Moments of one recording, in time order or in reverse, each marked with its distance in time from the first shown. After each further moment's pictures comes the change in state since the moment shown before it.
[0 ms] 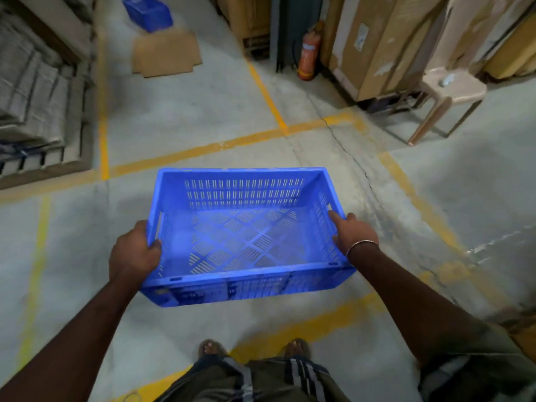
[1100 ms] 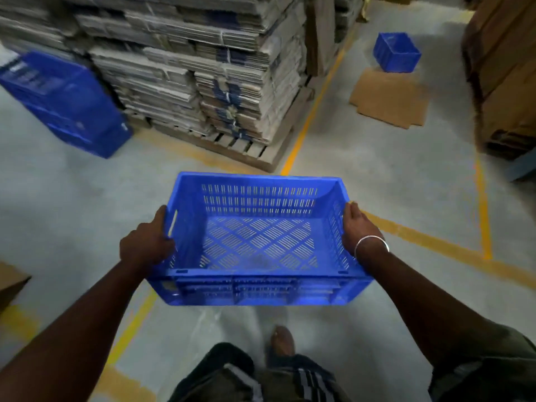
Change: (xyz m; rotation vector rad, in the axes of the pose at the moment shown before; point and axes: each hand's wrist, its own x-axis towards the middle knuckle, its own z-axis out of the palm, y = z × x) left_hand 0.271 -0.505 -0.216 0.030 -0.010 -0.650; right_hand 0.287 -0.769 -0.095 -0.223 -0.004 -0.786
